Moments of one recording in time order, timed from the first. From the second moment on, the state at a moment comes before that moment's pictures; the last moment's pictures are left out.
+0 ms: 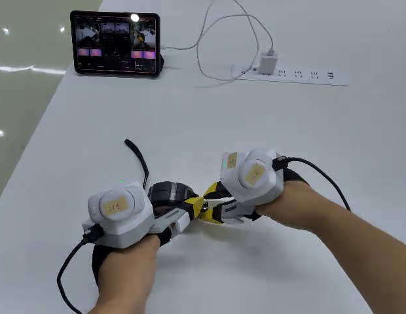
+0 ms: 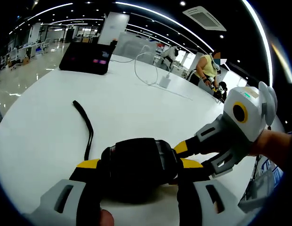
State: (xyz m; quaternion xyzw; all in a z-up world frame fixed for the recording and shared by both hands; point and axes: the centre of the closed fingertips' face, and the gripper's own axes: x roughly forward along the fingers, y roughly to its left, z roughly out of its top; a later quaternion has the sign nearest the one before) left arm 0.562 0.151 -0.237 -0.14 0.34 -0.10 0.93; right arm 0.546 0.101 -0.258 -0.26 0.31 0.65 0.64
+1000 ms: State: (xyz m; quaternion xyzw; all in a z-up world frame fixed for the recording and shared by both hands) left arm 0.563 0.157 -0.229 -0.12 0.33 -0.11 0.93; right arm 0.546 0.095 -0.251 -0.24 0.32 0.64 0.66
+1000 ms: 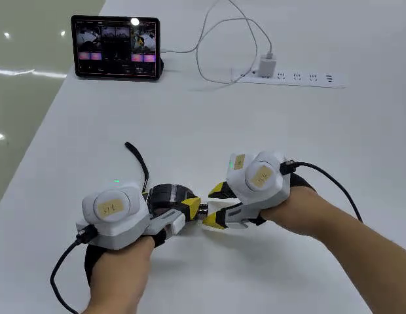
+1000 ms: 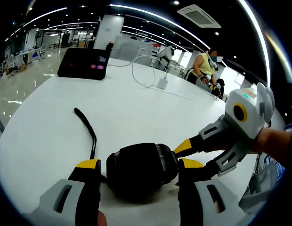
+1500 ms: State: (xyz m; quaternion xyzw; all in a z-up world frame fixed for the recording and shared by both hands) left arm 0.560 0.166 -0.219 -0.07 0.32 -0.13 0.94; right arm 0.540 0.084 -0.243 -0.22 0.31 0.62 0.68
